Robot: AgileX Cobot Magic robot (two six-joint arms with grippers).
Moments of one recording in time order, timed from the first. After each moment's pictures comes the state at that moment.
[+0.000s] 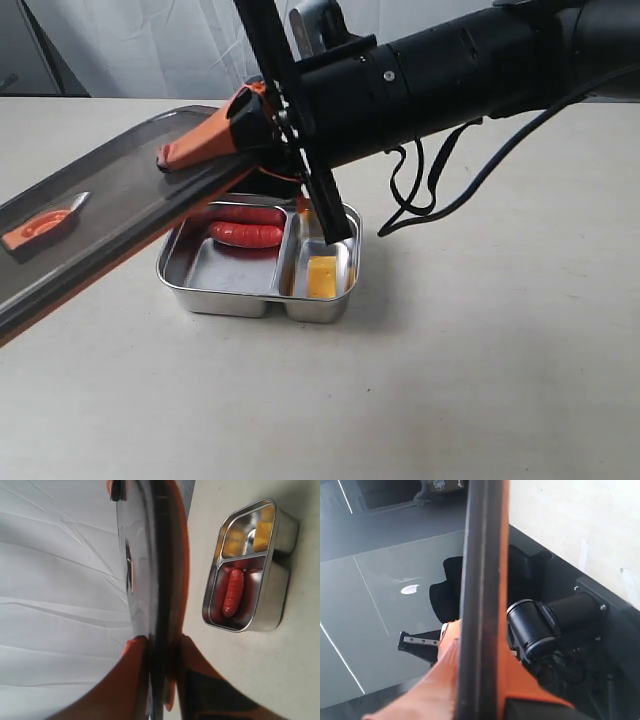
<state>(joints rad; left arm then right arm) -0.19 0.00 -0.39 -0.39 0.72 1.51 0.53 1.68 -1.17 1.49 1.22 -0.21</state>
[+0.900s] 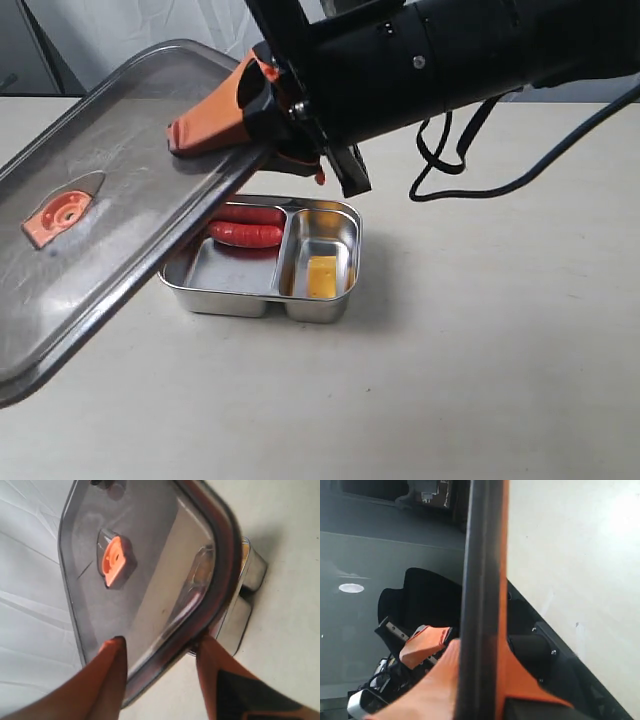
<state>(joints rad) -0.19 0.00 -0.39 -0.47 0.78 1.35 0.53 1.55 -1.17 1.36 1.06 -0.40</state>
